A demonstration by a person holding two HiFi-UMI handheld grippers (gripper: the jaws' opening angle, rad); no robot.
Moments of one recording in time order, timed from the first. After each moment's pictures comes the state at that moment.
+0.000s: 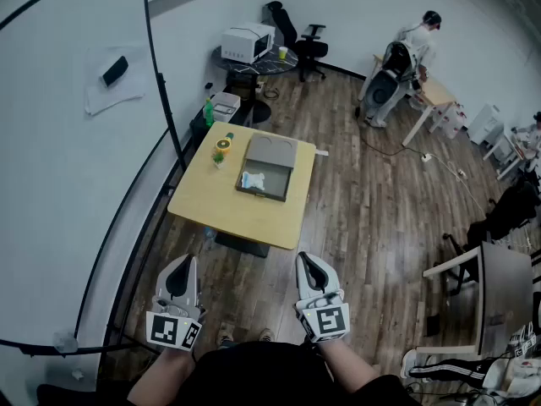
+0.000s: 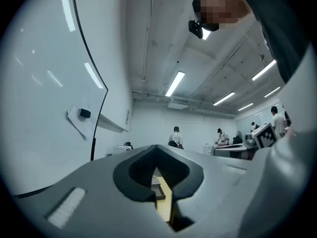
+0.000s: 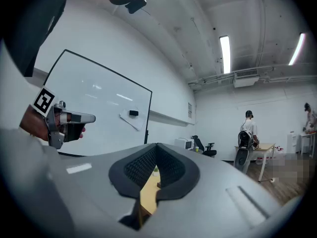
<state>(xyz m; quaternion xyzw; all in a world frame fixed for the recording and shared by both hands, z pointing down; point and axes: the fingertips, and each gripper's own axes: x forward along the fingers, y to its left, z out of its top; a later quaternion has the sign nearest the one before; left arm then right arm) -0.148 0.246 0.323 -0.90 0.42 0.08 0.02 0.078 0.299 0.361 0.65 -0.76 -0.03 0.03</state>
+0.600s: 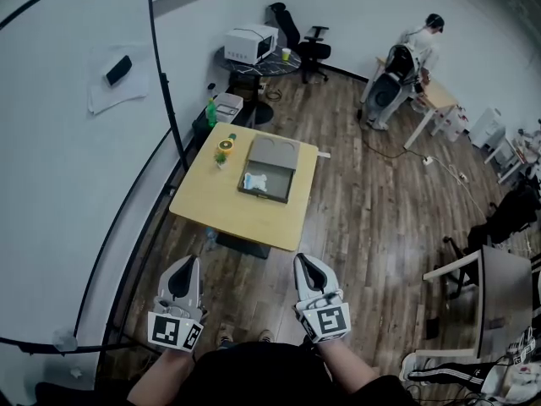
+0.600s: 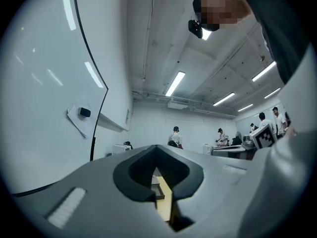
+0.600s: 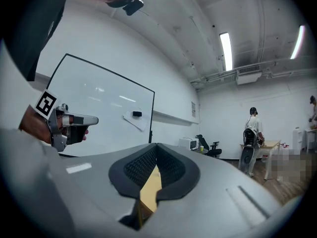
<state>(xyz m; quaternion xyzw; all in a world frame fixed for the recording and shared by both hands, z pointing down) -0.148 0.248 0.325 -0.91 0.42 0.08 0.01 0.069 0.297 0.363 0.63 -0.78 -0.02 0.03</state>
